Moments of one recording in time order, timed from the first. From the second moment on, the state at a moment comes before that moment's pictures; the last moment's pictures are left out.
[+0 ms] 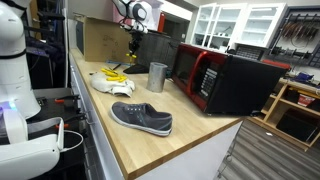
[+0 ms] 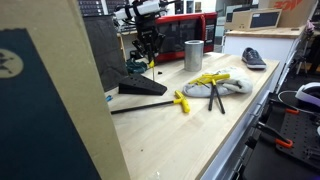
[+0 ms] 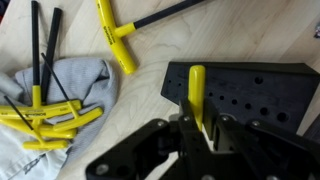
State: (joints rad) arm 0.26 0.43 0.10 -1.59 0.07 1.88 1.30
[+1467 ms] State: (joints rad) arm 0.26 0.43 0.09 -1.59 0.07 1.85 1.30
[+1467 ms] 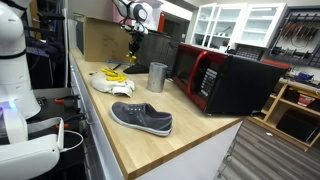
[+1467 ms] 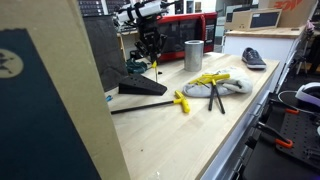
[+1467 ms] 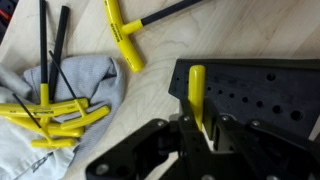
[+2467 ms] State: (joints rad) arm 0.26 0.44 0.09 -1.59 0.07 1.87 1.30
